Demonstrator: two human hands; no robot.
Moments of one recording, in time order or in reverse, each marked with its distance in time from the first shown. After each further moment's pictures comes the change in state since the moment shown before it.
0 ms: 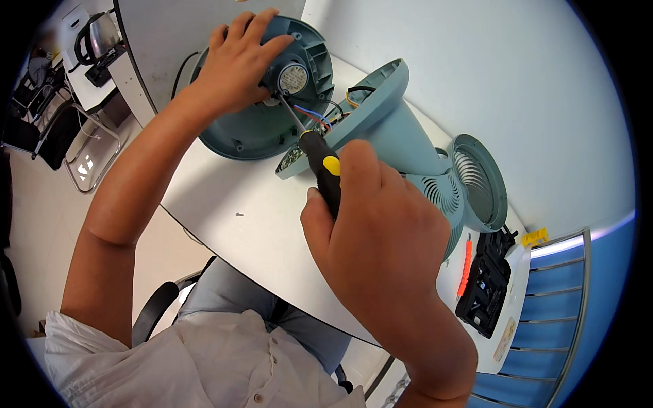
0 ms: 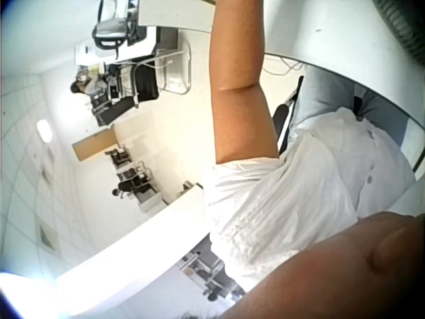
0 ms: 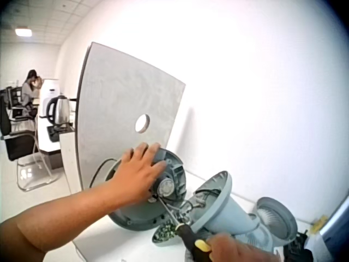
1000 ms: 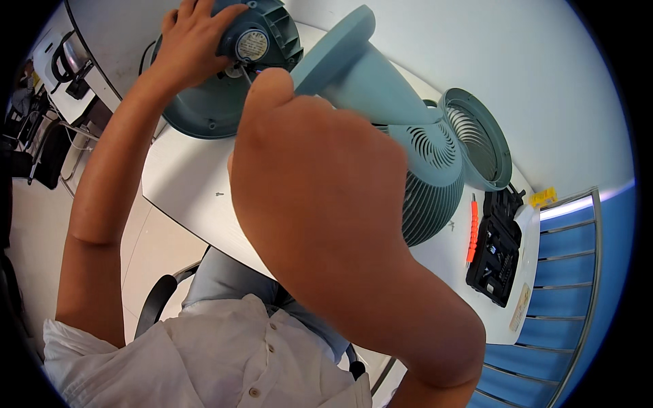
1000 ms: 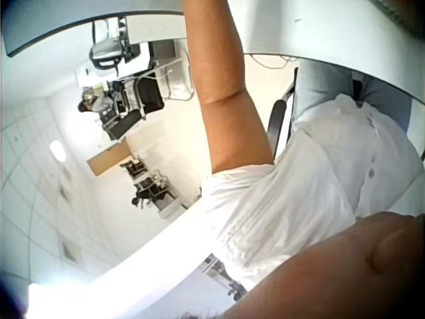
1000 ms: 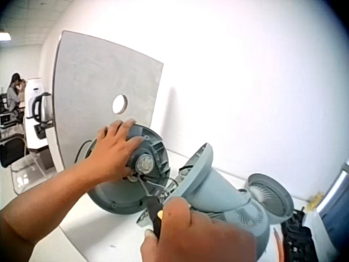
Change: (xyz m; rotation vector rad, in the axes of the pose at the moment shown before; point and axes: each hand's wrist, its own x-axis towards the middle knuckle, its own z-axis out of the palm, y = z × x) left_hand 0.007 0.012 -0.028 -0.024 -0.201 -0.052; right_hand 0.004 -0.009 0.007 -0.090 -0.125 0.116
